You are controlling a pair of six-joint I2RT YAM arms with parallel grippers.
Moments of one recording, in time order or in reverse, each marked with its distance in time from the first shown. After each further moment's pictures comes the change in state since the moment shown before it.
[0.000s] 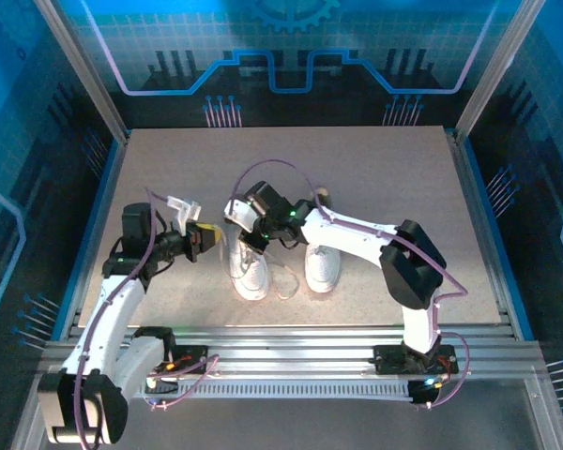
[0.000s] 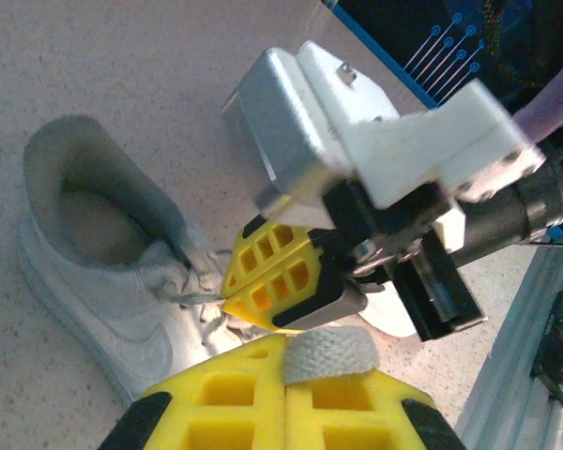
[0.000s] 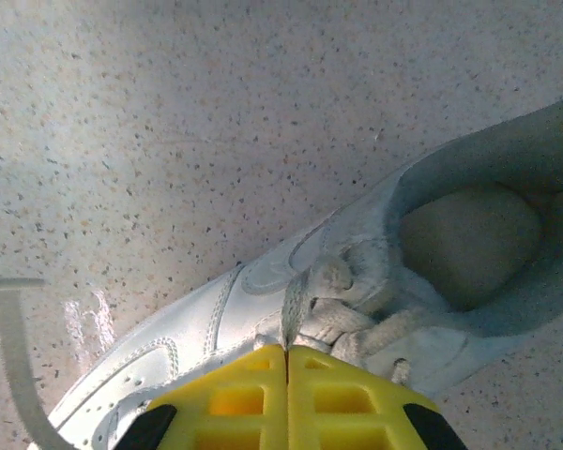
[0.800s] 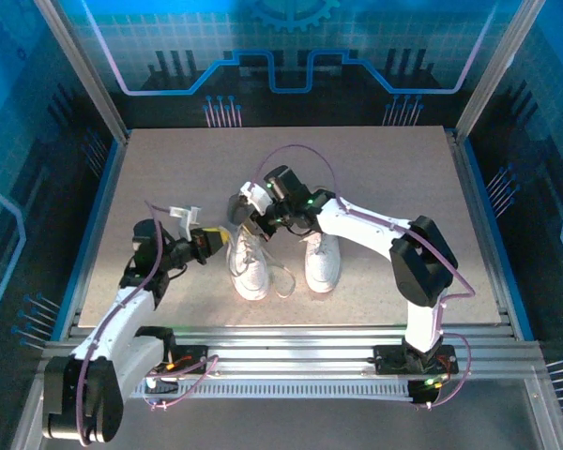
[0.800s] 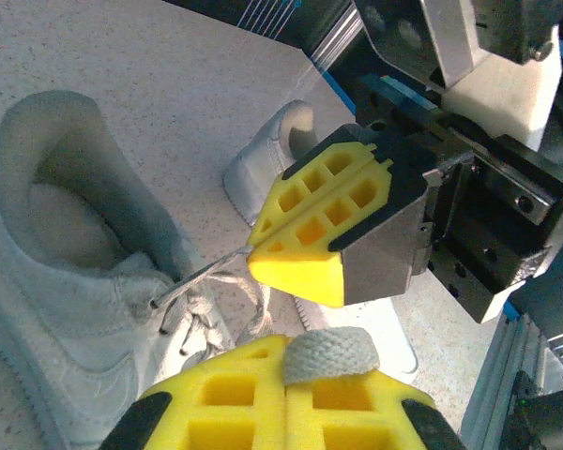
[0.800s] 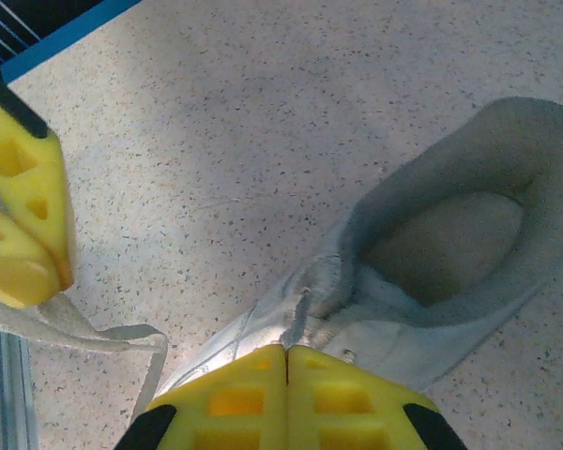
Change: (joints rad) left arm -0.063 0.029 -0.265 0.548 -0.037 -0.401; right arm -0.117 -0.031 -0.046 0.094 -0.250 0.183
